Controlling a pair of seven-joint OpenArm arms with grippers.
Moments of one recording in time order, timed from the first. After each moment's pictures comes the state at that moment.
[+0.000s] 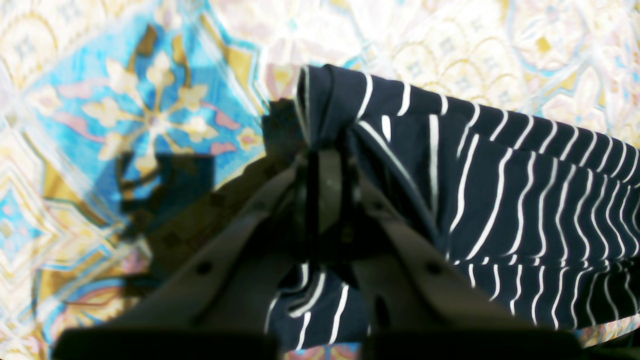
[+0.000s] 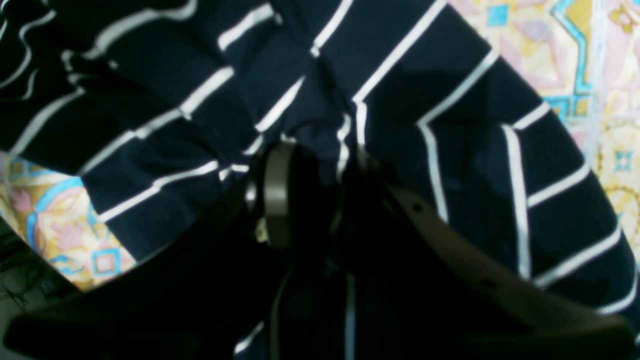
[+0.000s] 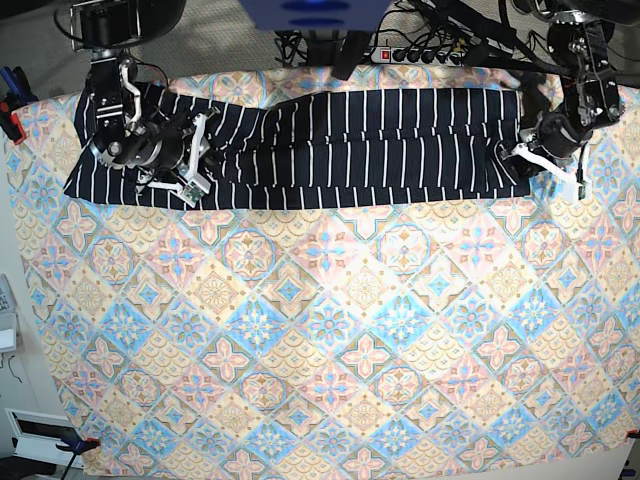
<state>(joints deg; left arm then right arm) 21.7 -19.7 -25.0 93.1 -39.5 -13.5 50.6 -12.2 18.4 -0.5 83.8 3.2 41.6 -39.9</state>
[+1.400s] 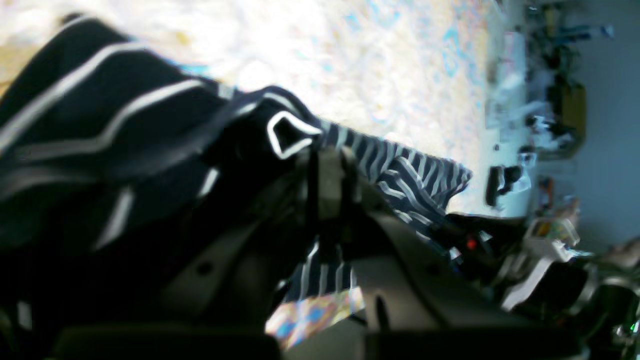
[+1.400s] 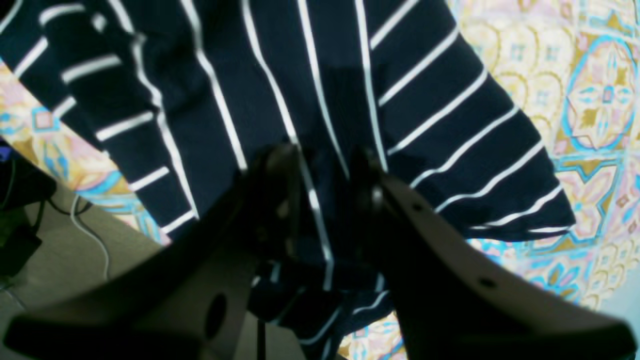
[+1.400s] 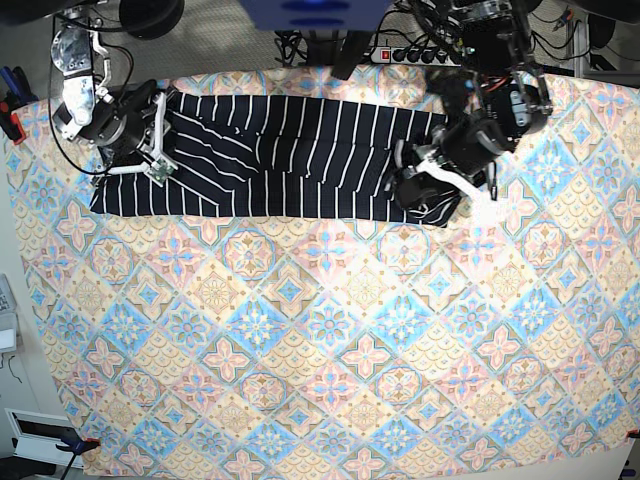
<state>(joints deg) 17.8 3.9 -18.7 108.2 -47.5 -15.4 62.4 -23.0 24.4 5.6 102.3 0.6 41.6 -42.5</state>
